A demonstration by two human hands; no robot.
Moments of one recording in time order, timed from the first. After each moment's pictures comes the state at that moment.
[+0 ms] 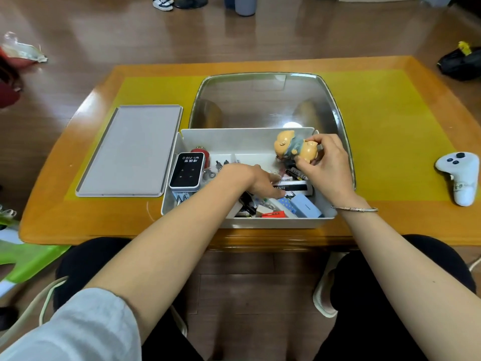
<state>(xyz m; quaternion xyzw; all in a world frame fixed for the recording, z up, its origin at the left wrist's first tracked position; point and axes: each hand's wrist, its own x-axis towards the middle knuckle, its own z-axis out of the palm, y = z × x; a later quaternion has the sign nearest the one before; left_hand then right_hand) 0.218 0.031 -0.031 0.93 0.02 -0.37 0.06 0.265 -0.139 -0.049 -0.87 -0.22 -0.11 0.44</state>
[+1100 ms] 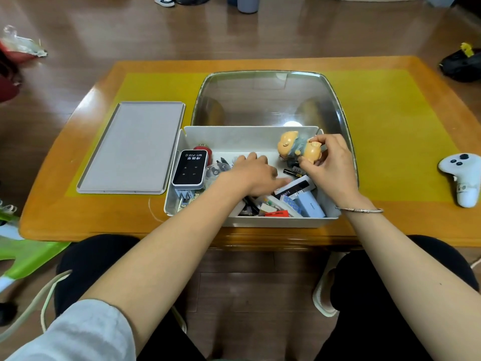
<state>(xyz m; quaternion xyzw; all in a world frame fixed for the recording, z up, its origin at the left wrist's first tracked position) 0.205 0.037 -0.039 0.98 -0.02 -0.18 0.03 0.262 -0.138 -0.047 -0.87 -0.22 -0.10 0.42</state>
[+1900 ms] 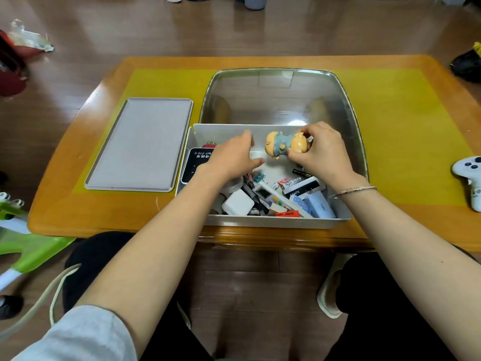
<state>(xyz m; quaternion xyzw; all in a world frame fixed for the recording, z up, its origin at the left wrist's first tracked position) 0.198 0.092 -0.028 0.97 0.10 -0.04 0.20 0.268 -0.095 -0.018 -0.91 -0.27 -0.07 0.31</state>
